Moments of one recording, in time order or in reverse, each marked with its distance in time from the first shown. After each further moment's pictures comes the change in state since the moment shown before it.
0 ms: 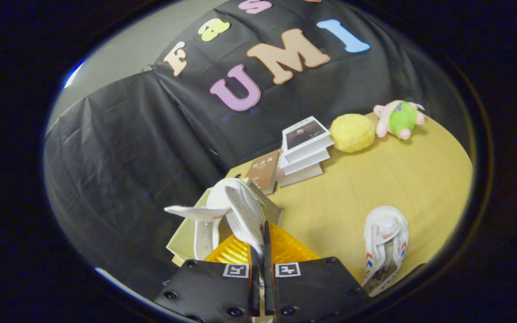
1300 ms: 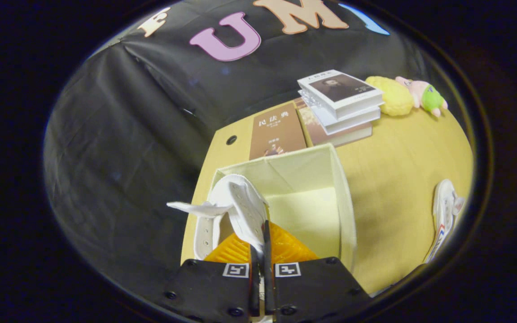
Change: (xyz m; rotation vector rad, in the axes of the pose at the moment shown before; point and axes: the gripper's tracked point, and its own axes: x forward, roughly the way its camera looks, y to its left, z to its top) arm 0.171 0.118 -0.074 0.113 0.329 -0.271
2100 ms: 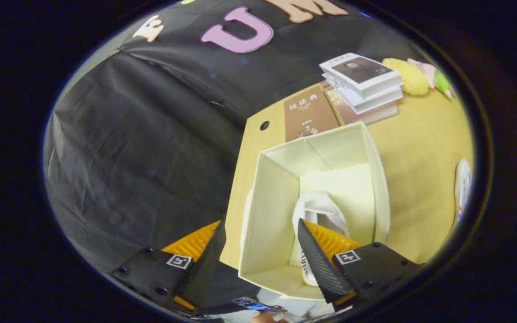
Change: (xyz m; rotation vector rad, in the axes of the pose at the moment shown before) arm -0.058 0.051 -0.013 -0.015 0.084 0.244
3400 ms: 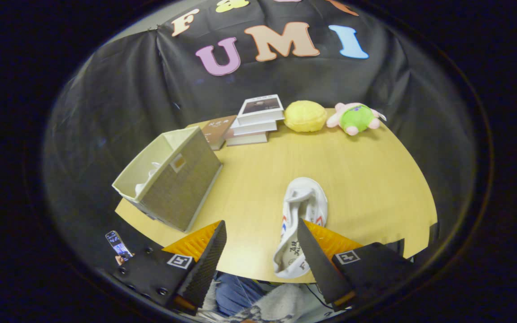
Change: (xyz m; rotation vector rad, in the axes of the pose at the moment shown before) arm -0.214 -0.325 -0.035 -0.313 -0.219 -0.394
